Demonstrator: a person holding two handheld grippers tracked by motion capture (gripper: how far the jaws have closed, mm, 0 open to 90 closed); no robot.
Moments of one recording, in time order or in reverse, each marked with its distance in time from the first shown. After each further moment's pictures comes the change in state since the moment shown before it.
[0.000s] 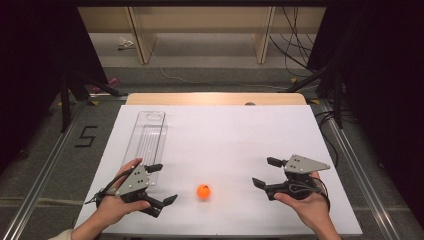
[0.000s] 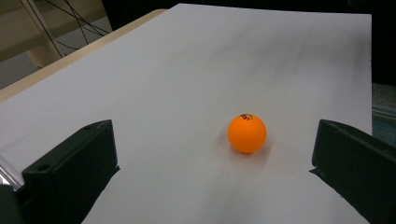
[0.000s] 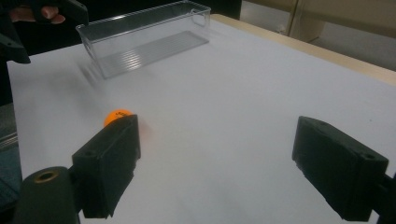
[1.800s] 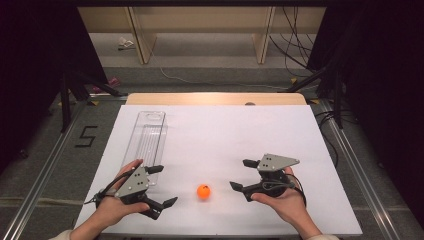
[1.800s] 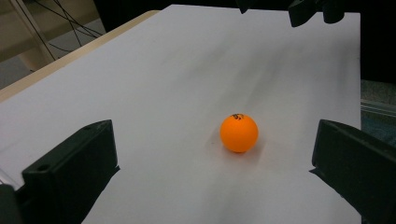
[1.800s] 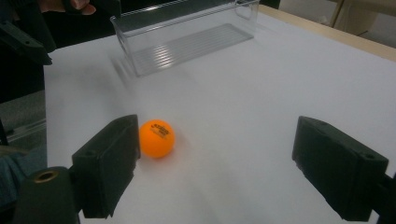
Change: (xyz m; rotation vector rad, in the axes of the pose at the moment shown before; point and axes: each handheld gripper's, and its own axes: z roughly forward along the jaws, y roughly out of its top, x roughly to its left) left arm -0.003 0.001 -0.002 0.001 -0.024 0.017; right arm 0.023 0.012 0.049 0.048 0.128 -0.030
